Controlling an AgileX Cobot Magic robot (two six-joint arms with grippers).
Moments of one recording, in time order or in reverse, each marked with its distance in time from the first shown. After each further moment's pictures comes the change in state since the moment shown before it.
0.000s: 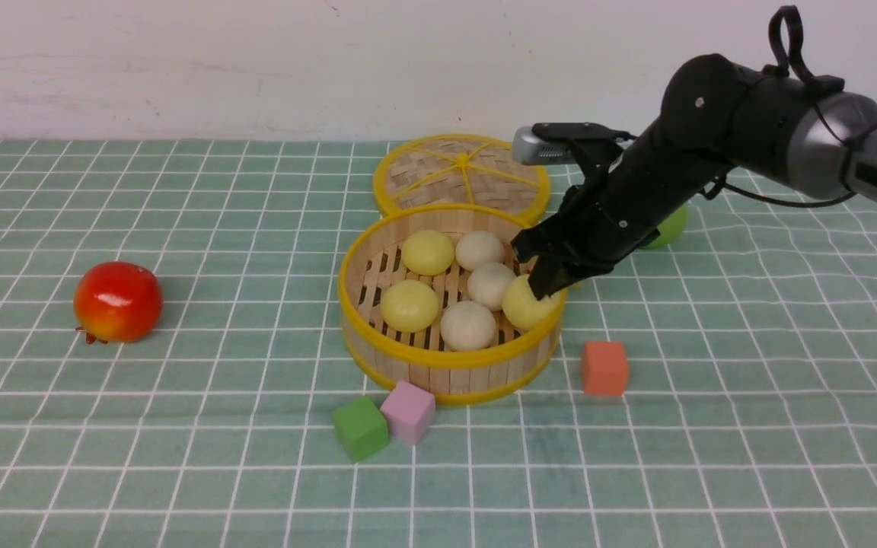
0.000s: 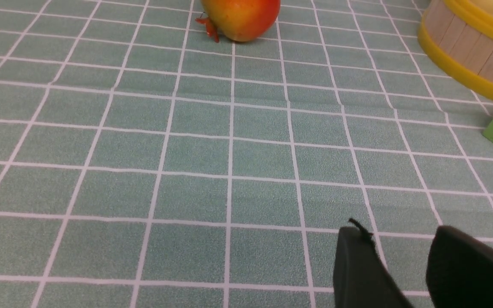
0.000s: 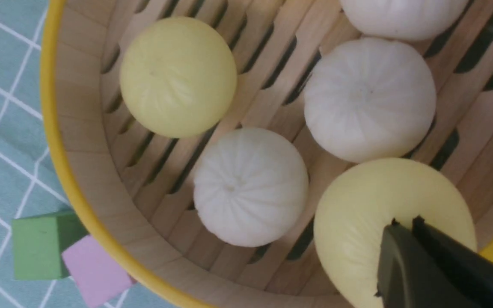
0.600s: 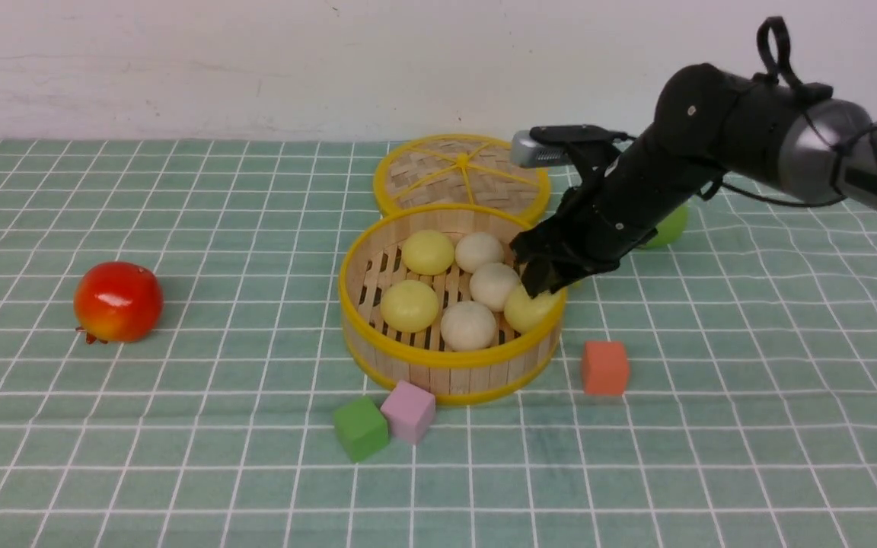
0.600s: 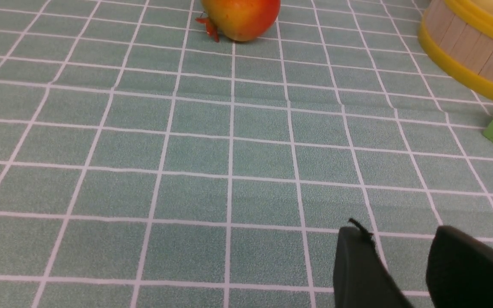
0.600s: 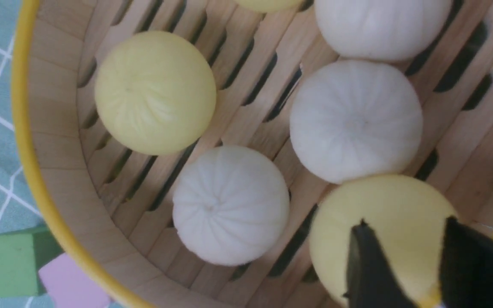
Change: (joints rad) right arm -0.003 -0.019 -0.005 -0.027 -0.015 0.000; left arm 0.000 0.000 0.000 0.000 0.000 0.000
